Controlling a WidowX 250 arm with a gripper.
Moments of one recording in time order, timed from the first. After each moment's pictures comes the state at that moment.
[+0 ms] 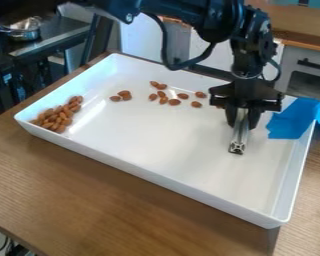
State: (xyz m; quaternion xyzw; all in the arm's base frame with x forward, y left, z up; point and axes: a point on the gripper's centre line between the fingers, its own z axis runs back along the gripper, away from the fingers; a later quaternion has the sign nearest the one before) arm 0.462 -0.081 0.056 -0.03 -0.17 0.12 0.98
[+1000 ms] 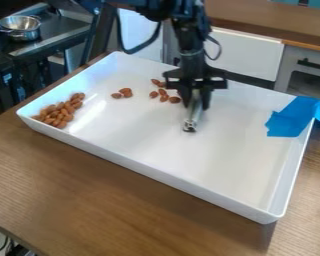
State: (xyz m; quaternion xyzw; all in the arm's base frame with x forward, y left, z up) arm 0.474 0.022 0.063 -0.04 -0.14 0.17 0.98
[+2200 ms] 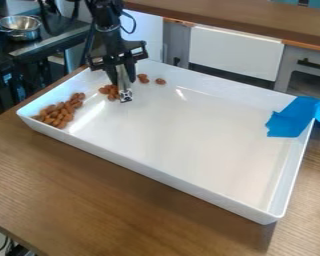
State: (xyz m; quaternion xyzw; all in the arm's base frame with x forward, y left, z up) arm 0.460 0.143 0.078 -0.06 -0.15 0.35 0.92
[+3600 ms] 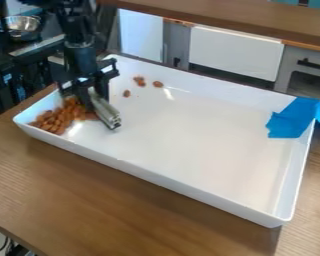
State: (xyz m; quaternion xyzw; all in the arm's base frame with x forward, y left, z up) arm 0.357 0.148 0.057 -0.02 -0.02 0.57 0.82
